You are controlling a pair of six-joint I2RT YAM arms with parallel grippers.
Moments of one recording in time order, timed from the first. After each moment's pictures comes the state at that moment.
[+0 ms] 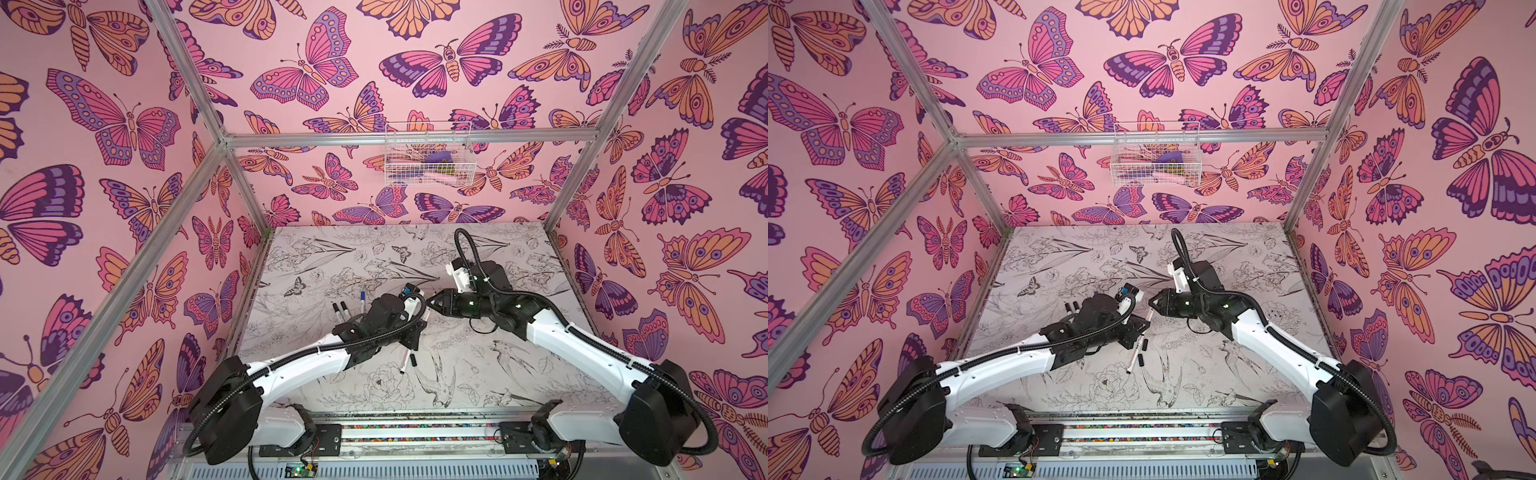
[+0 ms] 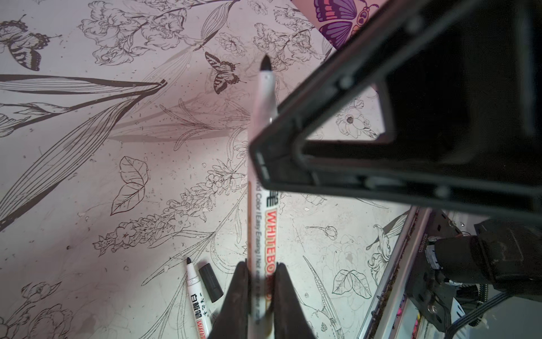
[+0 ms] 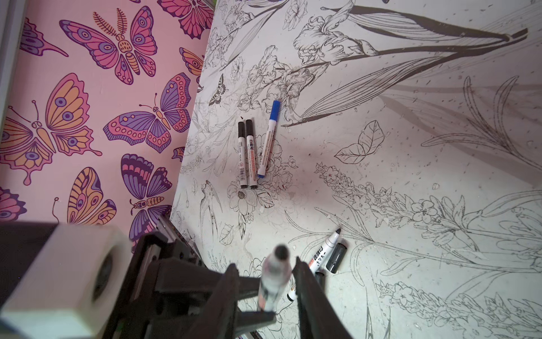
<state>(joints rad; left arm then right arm) -0.87 1.32 0.79 -0.04 0.13 -0.33 0.59 1.31 0.95 -0.29 -0.40 0.68</state>
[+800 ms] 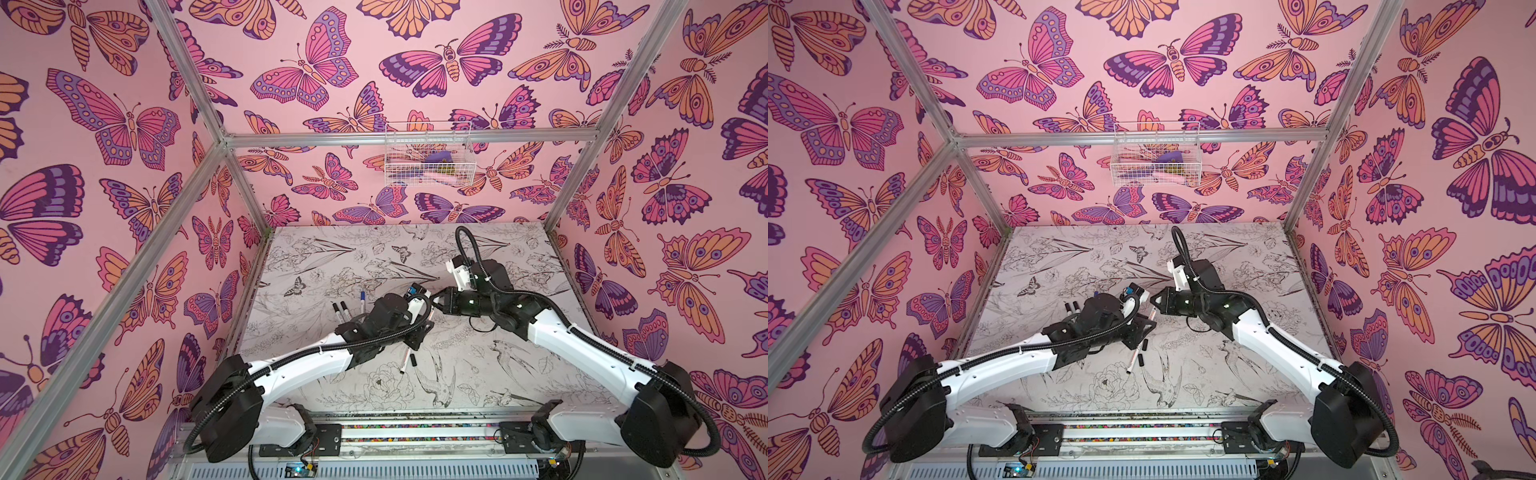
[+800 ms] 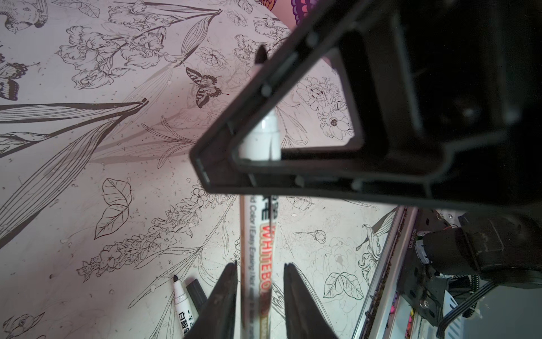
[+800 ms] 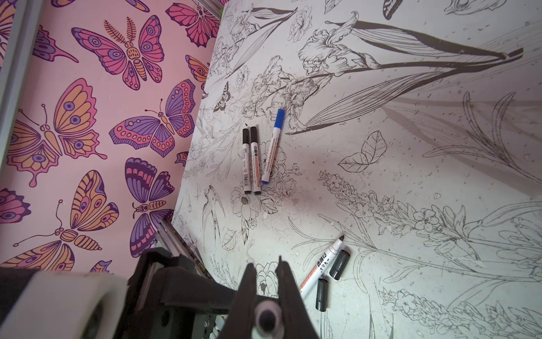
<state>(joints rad) -0.88 1.34 0.82 -0.02 0.14 -0.30 0.60 1.29 0.97 -0.29 -0.39 0.68</state>
